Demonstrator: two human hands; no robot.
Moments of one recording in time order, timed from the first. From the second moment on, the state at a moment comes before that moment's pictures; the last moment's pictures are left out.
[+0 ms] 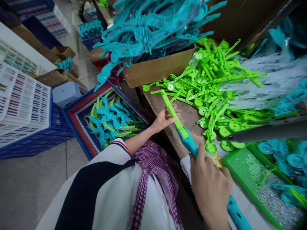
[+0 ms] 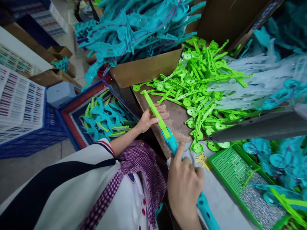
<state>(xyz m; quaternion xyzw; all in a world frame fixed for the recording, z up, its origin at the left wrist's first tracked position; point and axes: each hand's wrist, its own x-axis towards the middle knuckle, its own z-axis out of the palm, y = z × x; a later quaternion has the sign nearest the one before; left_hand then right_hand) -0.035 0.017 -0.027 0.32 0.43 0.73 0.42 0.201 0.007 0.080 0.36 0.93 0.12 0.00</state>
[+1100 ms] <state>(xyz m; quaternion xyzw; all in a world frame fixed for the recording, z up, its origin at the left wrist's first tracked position) -0.034 0.002 -0.053 0.22 0.46 0.60 0.61 0.235 0.097 0.029 0.32 0.82 -0.42 0.23</state>
